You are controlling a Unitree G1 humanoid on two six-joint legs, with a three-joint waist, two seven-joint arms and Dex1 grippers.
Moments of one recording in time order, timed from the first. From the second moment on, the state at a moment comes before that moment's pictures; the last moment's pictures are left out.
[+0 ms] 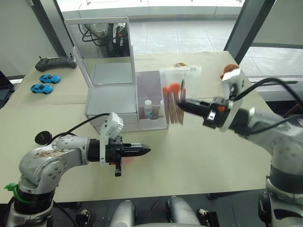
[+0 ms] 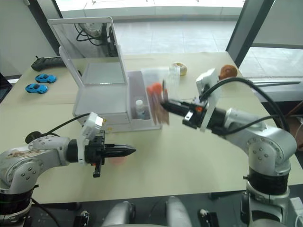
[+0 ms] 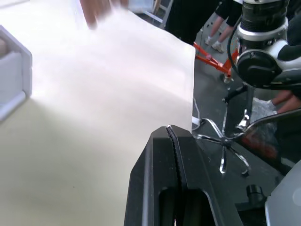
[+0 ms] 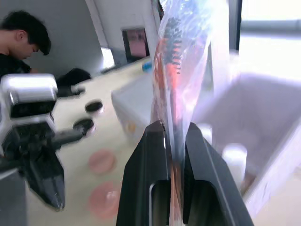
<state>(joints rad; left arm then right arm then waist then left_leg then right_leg) -0.19 0.71 0.13 -0.61 -0.90 1.00 -0.89 -0.70 -0.58 -0.16 -0.37 0.85 0.85 0.63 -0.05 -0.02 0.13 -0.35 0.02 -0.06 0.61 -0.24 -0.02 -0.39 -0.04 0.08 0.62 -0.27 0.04</state>
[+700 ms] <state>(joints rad) -0.09 0.68 0.18 -0.63 -0.95 0.86 -0.77 -1.28 -0.28 0.02 1.20 0.24 -0.24 1.18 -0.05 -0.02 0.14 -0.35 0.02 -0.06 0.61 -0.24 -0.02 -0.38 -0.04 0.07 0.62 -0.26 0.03</state>
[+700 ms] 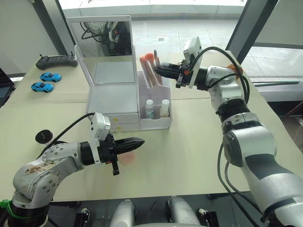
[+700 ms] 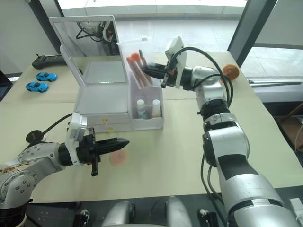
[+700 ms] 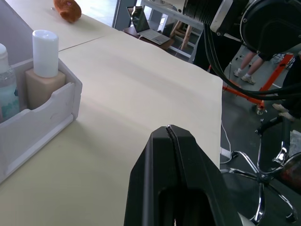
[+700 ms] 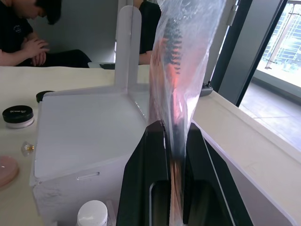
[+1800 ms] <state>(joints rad) -0.17 0.72 0.14 -0.58 -1.02 0.87 -0.76 -0.99 -0.38 -0.09 0.38 0.23 0.21 0.96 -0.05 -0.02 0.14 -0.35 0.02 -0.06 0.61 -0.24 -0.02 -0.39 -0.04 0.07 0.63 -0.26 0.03</state>
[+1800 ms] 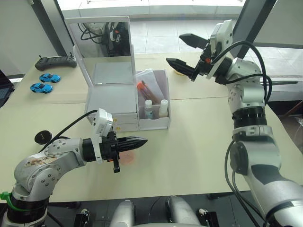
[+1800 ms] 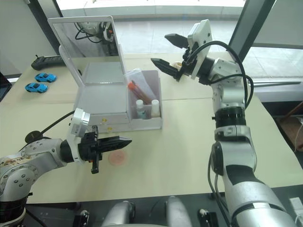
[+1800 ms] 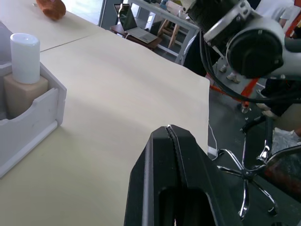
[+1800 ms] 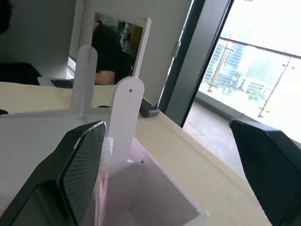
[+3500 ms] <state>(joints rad) -0.11 0.80 0.41 -0.53 -0.87 0.65 -0.71 -1.15 -0.34 0.17 0.37 0.09 0.60 0.80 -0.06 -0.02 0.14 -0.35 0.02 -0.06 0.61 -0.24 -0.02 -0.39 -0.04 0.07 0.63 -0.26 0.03</state>
